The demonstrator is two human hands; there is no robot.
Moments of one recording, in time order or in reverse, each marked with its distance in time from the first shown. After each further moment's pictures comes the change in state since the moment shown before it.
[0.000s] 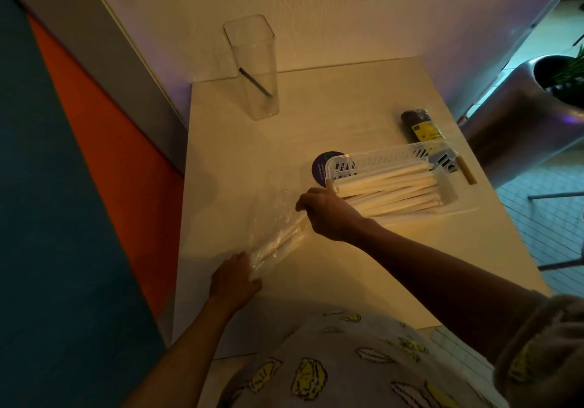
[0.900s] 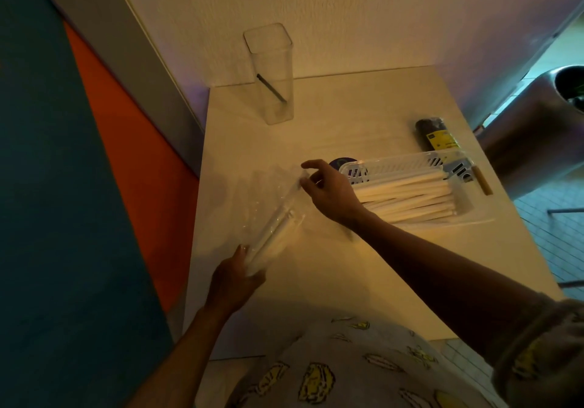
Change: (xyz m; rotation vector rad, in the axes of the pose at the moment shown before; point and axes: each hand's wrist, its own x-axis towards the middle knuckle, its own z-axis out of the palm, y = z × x) left_hand -0.020 -0.010 -0.023 -0.489 0.183 0.027; right_hand 0.031 -0.025 -0.019 0.521 0.254 0.228
